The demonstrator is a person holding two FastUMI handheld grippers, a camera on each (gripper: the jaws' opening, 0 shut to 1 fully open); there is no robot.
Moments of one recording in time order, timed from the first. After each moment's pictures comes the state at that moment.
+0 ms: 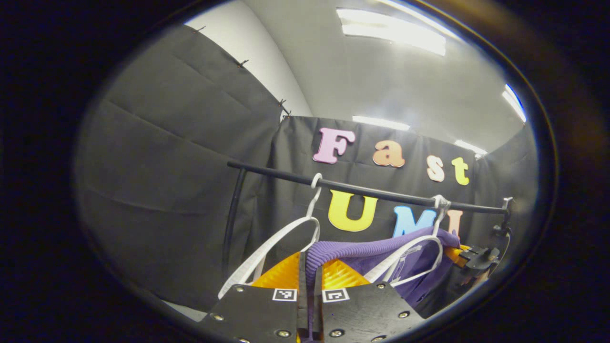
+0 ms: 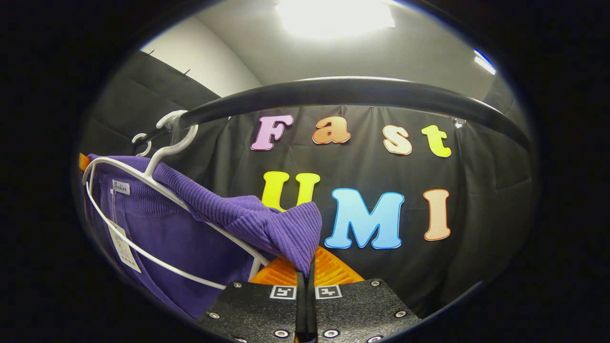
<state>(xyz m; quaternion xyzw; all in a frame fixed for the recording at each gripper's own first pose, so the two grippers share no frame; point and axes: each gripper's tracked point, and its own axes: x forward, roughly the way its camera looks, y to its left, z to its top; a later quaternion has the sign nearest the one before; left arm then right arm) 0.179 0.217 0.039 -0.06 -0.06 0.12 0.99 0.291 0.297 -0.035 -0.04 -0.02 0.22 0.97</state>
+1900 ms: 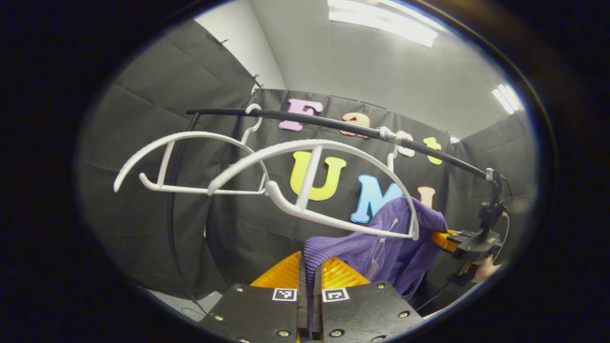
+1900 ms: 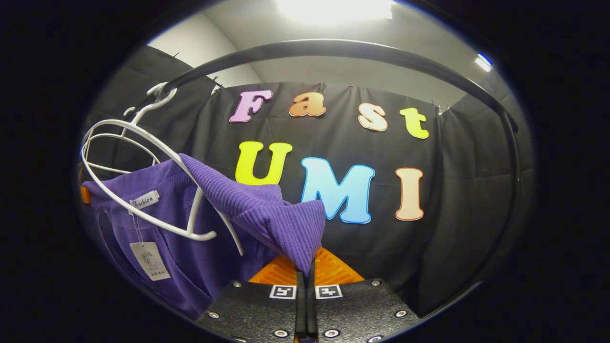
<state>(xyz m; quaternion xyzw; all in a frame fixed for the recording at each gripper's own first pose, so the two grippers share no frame) 0.202 0.089 -0.061 -0.08 -0.01 0.04 1.00 0.299 0.205 -0.096 -0.08 0.04 0.17 0.98</state>
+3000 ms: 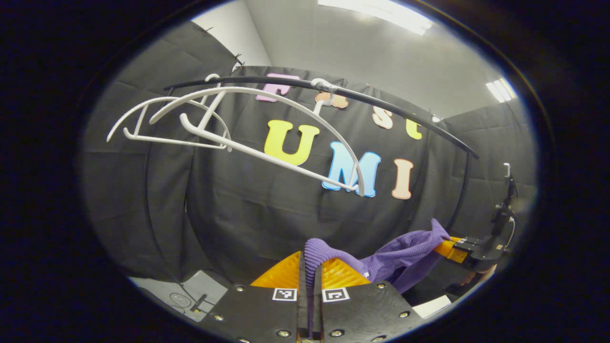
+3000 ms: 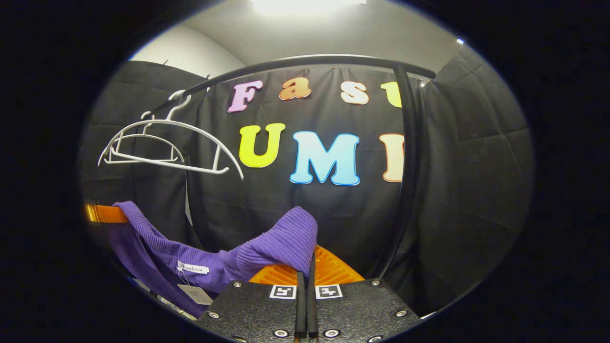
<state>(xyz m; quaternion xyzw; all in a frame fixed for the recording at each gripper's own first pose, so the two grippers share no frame) 0.155 -0.024 -0.126 -0.08 0.08 -0.03 0.99 0.186 0.116 -0.140 -0.04 0.11 0.17 0.98</state>
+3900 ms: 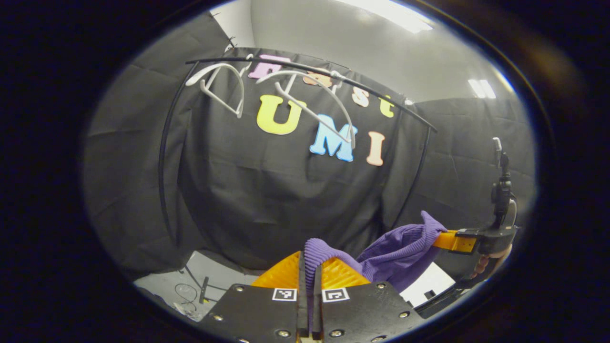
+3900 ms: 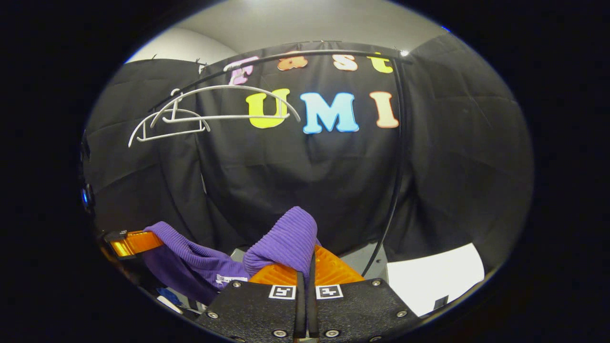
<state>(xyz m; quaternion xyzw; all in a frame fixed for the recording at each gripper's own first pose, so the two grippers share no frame) 0.005 0.068 -0.226 -0.07 0.17 -0.12 0.98 -0.049 0.200 -0.228 0.02 0.28 0.12 0.95</state>
